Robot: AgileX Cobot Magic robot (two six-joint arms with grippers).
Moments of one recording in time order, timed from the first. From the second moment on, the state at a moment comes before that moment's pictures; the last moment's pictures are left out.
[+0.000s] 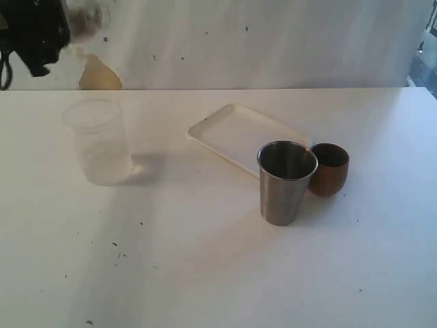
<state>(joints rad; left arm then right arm) -0.08 1.82 -1.31 0.25 -0.27 1.08 0.05 0.01 0.00 -0.02 0.32 0.05</state>
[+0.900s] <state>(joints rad) -0.27 1.75 -1.36 -0.20 -0.14 0.06 0.05 0.01 0.00 -0.02 0.32 0.05</state>
